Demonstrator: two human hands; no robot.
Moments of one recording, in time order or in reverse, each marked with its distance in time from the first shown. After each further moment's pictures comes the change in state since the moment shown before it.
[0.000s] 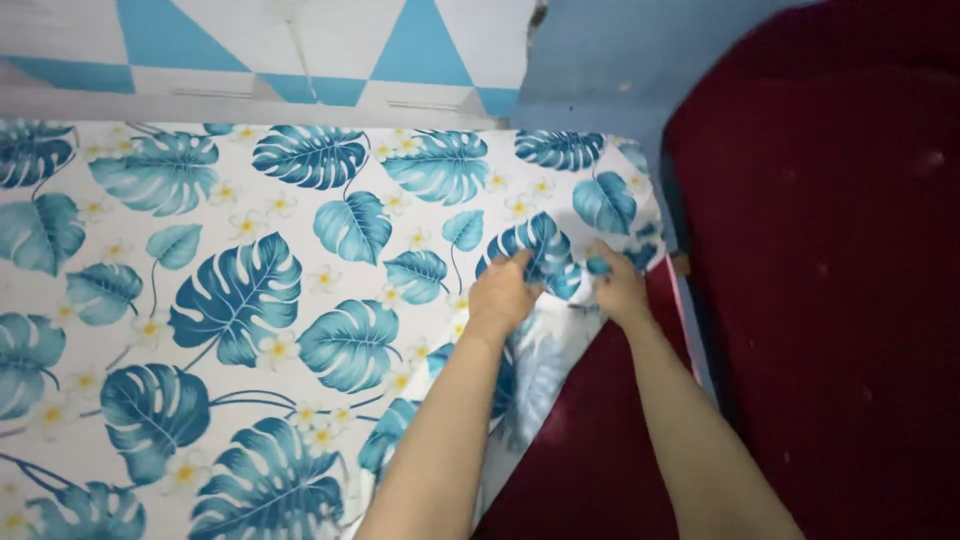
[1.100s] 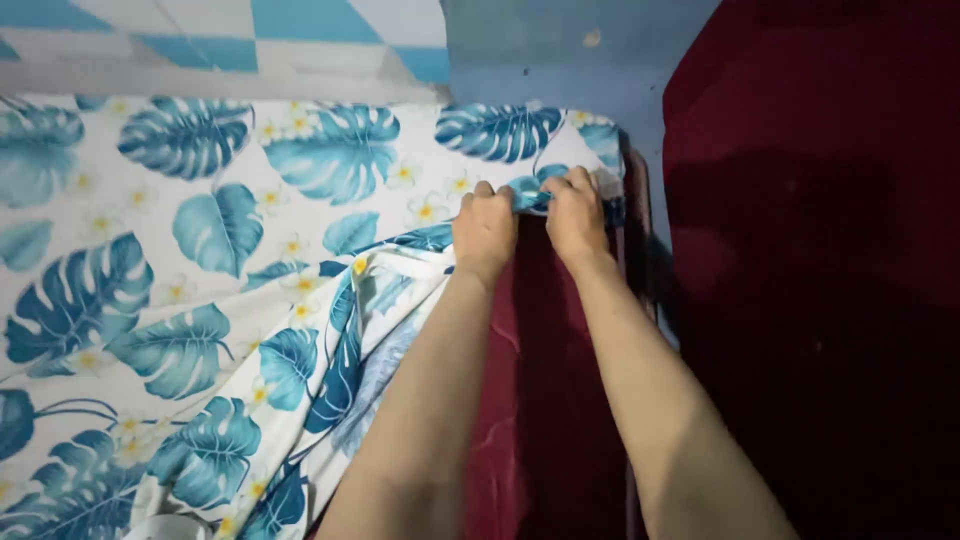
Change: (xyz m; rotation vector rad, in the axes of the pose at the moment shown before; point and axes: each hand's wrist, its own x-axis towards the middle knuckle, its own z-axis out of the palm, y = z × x) left_hand 0.233 0.082 0.200 0.343 0.394 0.058; right_hand 0.193 0.118 -0.019 -0.169 0.091 -0.414
